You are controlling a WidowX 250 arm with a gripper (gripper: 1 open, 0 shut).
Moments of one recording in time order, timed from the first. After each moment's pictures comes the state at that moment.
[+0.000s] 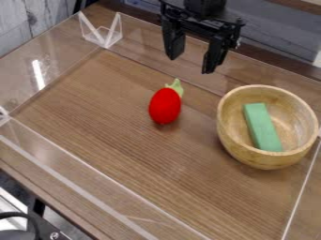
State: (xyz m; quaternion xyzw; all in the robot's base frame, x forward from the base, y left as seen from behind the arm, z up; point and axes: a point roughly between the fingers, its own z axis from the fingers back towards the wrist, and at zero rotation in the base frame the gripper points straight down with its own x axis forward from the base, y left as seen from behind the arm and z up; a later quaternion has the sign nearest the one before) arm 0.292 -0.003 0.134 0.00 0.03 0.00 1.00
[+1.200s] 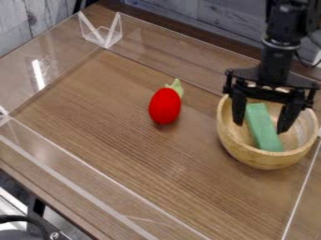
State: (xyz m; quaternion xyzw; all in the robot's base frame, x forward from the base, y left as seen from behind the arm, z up) arm 0.305 -0.104 0.068 -0.02 0.07 0.16 0.99
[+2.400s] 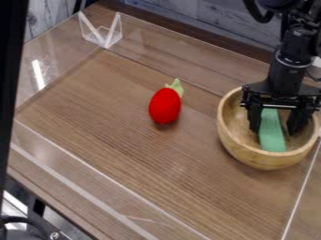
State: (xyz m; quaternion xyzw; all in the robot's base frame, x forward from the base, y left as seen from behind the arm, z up) arm 0.343 -0.118 0.037 -0.01 0.03 0.25 0.97
